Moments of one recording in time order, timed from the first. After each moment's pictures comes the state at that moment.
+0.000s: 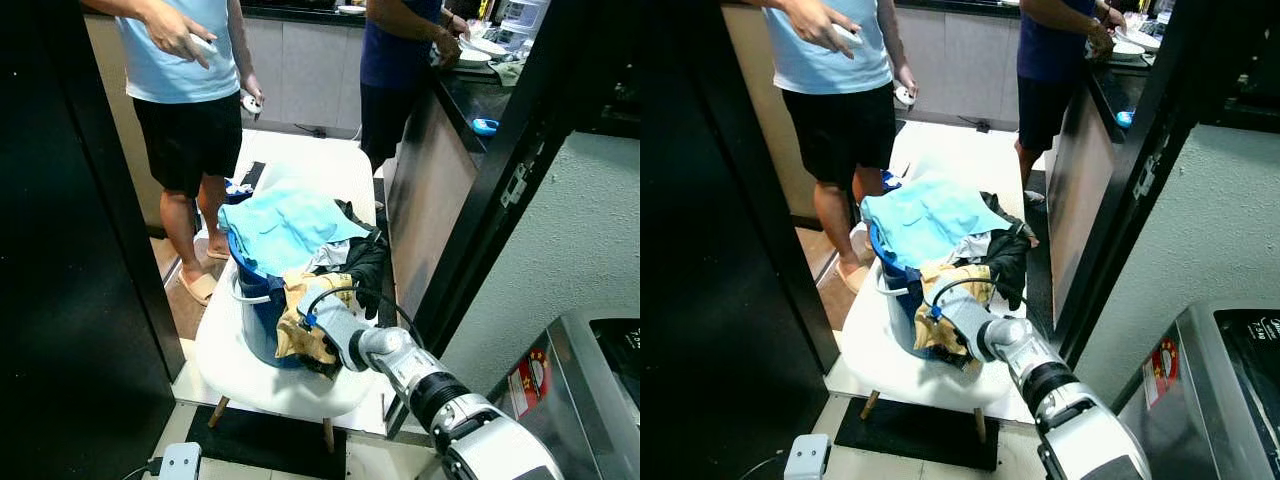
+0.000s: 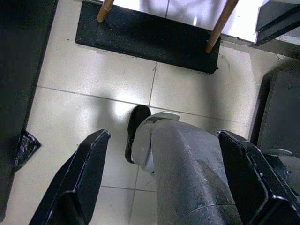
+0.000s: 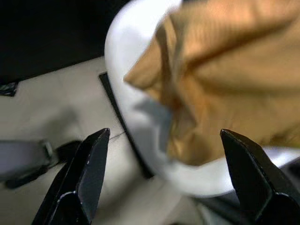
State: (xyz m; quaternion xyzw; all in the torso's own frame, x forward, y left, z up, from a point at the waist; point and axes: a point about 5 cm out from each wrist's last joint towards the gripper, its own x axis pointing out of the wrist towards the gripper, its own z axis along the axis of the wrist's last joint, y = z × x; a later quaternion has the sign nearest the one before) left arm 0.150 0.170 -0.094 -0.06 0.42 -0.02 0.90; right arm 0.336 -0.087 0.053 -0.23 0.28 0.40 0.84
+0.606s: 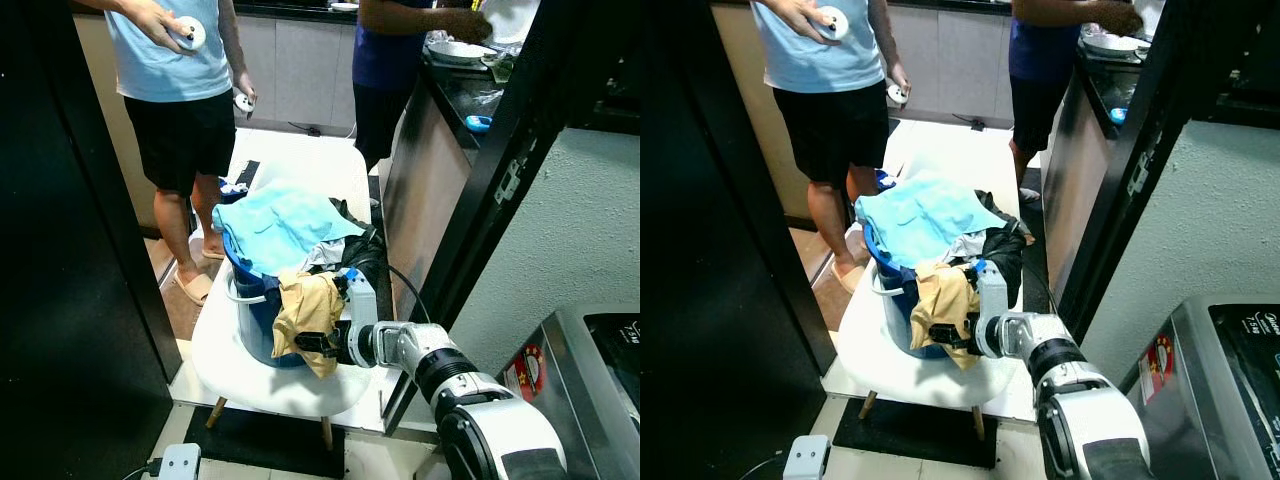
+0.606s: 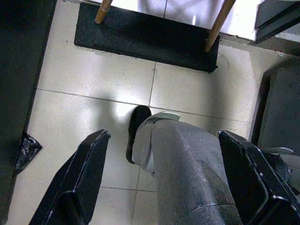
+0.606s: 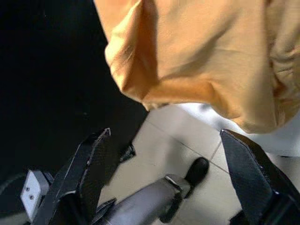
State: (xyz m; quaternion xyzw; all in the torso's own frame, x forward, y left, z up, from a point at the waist) left arm 0.145 0.170 -0.095 -0.06 0.42 -0.03 0.90; right arm 0.343 -0.094 0.066 0.17 0.40 0.28 0.86
